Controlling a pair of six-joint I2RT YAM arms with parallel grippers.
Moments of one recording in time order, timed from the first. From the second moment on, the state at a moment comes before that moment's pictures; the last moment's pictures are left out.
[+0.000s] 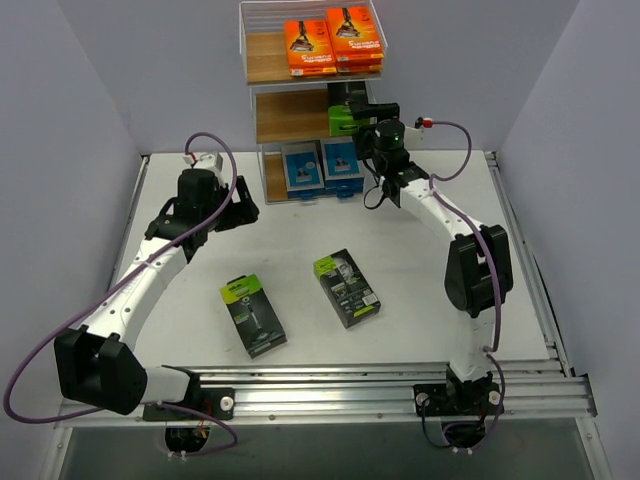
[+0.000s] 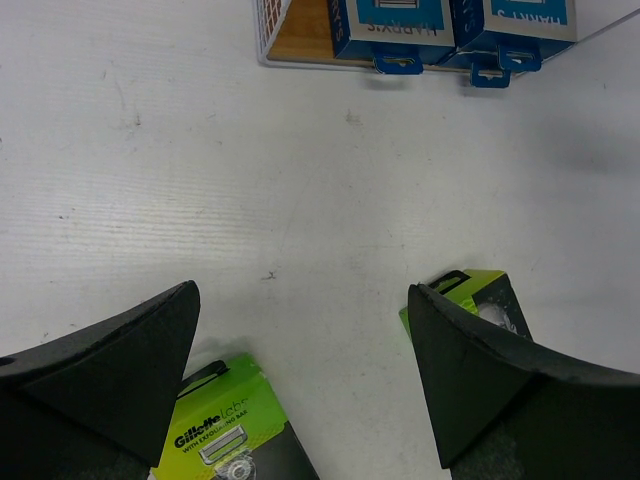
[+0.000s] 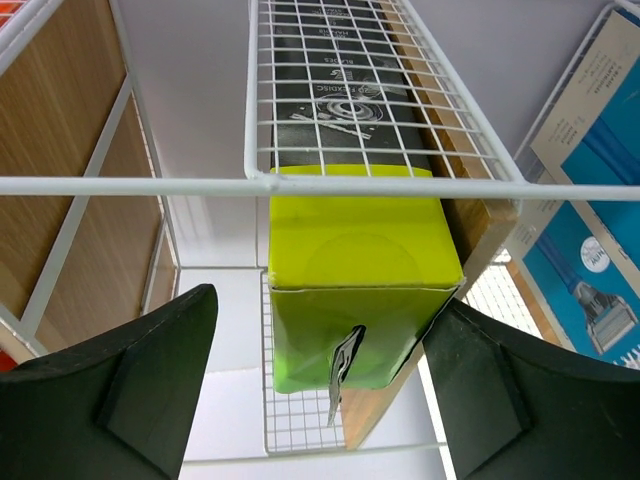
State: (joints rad) left arm -0.29 1.34 1.19 -0.44 -0.03 -0.45; right arm 0.37 1.98 1.66 0.23 0.26 1.49
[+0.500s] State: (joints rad) left arm -0.29 1.35 1.19 -0.44 -0.01 -0.45; right arm 0.35 1.89 1.55 0.20 0.20 1.47
